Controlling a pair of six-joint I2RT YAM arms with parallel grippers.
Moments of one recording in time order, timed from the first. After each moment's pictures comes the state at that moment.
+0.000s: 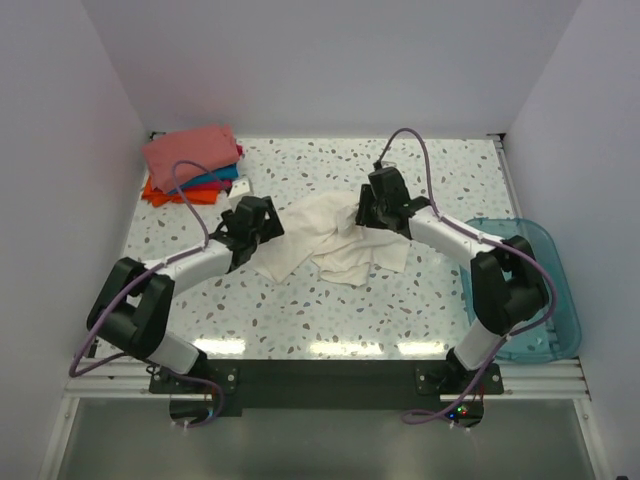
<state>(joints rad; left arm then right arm) -0.46 1.49 0.76 0.05 -0.38 -0.65 0.49 1.67 1.15 -0.28 0.13 0.53</state>
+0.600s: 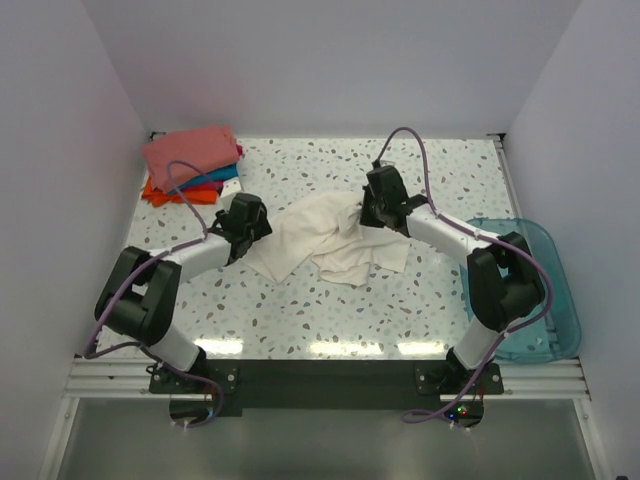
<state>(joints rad) -0.38 1.58 0.80 0.04 -0.41 -0.64 0.49 1.71 1.18 -0.28 0.14 0.53</state>
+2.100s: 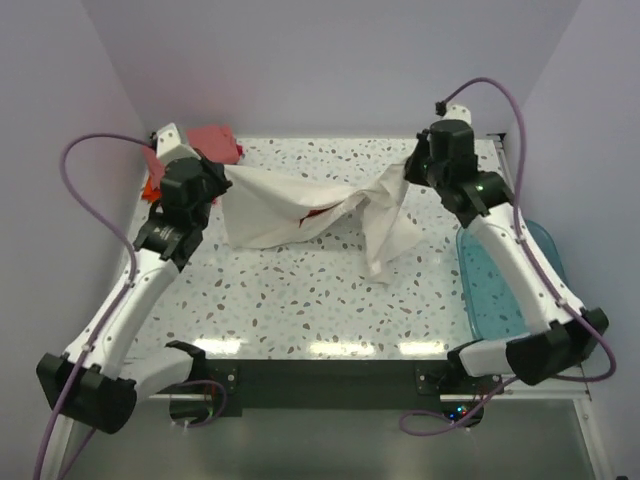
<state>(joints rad) -0.32 1.12 1.05 -0.19 -0.40 -0.59 0.39 1.39 1.48 -0.62 0.26 0.46</state>
